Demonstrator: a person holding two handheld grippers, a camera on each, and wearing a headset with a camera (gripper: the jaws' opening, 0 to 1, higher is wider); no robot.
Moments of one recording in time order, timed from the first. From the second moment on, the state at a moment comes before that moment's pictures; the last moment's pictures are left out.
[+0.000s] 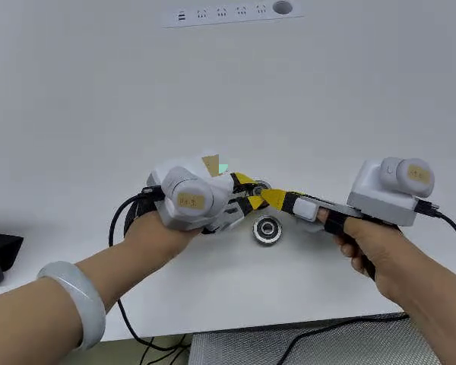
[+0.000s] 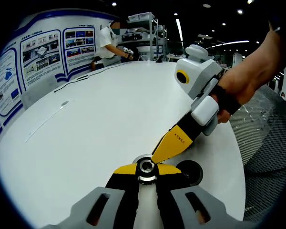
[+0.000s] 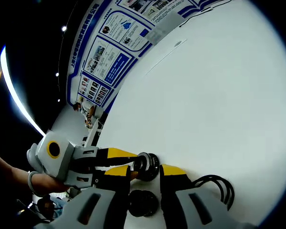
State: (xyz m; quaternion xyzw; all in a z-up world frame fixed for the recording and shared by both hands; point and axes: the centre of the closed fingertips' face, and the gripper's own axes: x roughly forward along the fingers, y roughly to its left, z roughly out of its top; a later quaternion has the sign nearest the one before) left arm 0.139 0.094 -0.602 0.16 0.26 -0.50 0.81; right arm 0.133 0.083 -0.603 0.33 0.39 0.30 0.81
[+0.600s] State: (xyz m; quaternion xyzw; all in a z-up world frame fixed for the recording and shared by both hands) left arm 0.139 0.093 -0.601 0.16 0.26 -0.50 0.81; right arm 0.129 0.087 -0.597 0.35 0.39 0.31 0.79
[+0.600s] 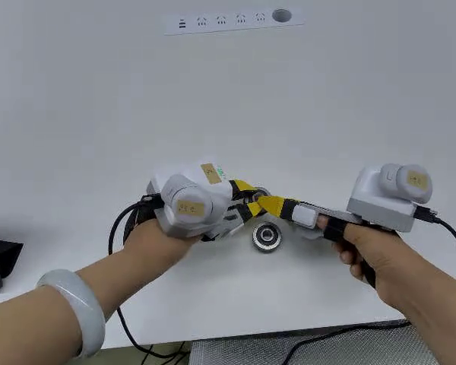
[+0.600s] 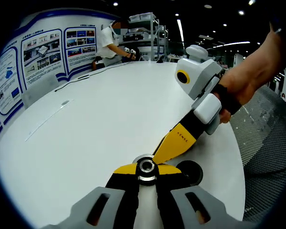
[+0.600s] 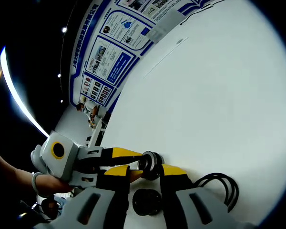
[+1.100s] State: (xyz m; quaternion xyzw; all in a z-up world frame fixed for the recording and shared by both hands) left arm 0.139 0.093 -0.602 0.16 0.26 -0.50 0.81; right arm 0.126 0.089 -0.596 0.38 0.40 0.31 0.78
